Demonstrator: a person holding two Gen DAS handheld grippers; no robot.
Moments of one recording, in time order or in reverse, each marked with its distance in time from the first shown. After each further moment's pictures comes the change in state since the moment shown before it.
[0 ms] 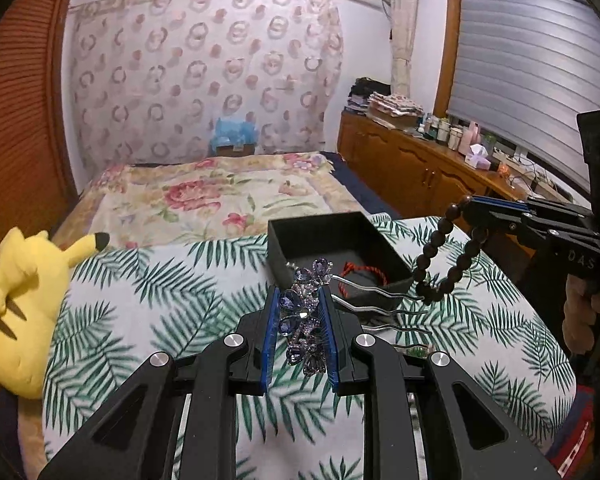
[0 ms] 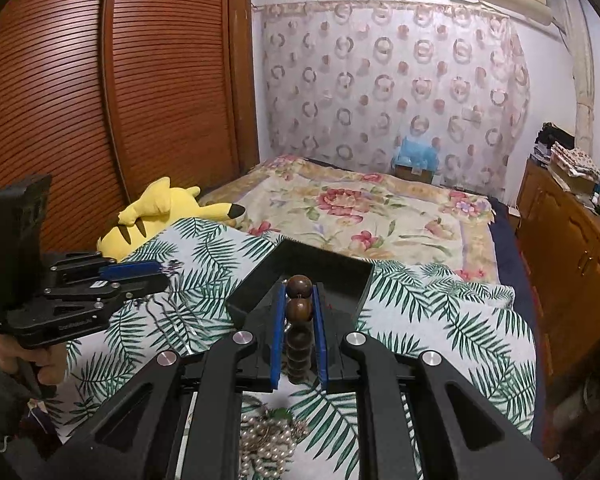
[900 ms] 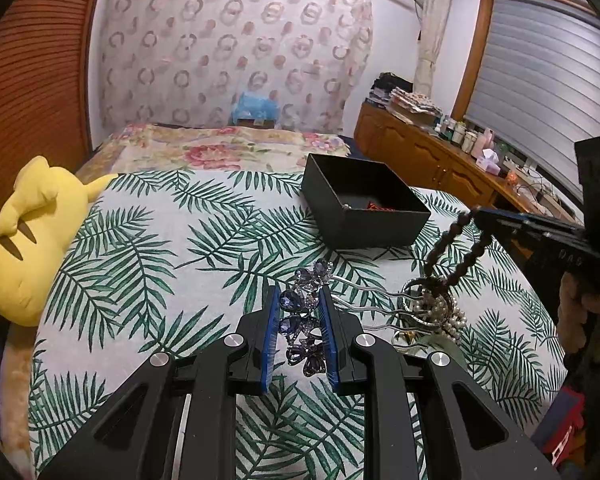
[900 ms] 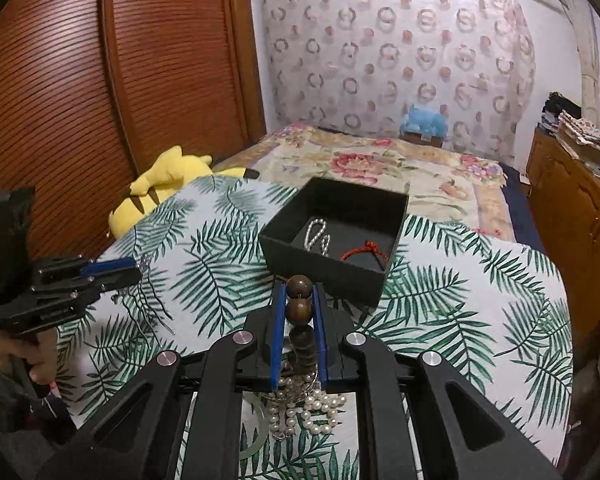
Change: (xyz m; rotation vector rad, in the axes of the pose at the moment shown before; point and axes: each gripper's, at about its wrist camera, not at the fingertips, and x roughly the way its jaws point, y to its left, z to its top) left arm -0.044 0.033 -0.079 -0.130 0.043 0.012; right arm 0.000 0.034 -0.050 0.046 0.082 0.029
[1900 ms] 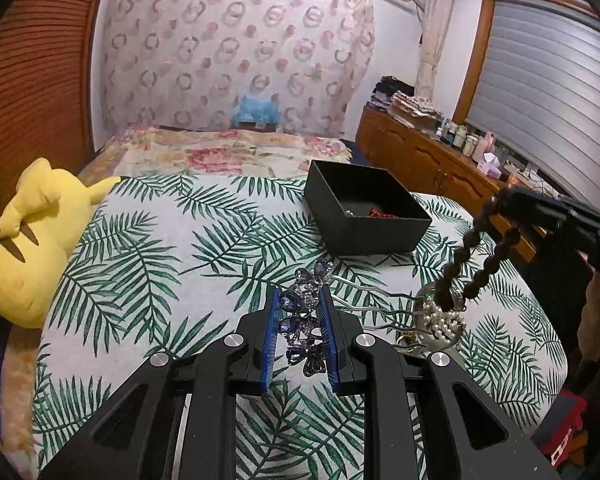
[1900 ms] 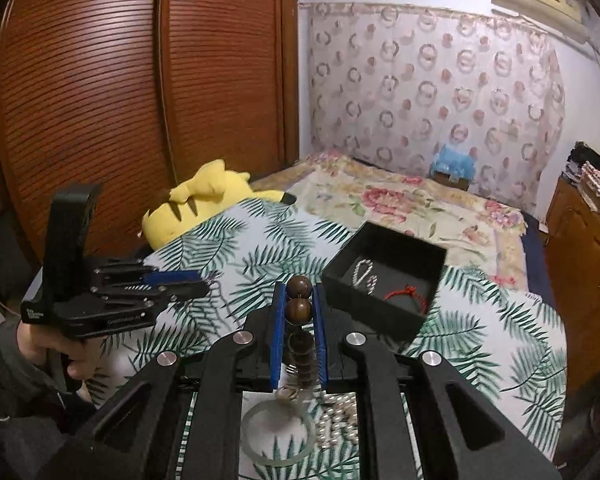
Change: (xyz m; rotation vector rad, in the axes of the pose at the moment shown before) left arm -0.003 0.004 0.004 -0.004 -0.009 0.002; right arm -0.035 0.048 0.019 -0.133 -0.077 0.051
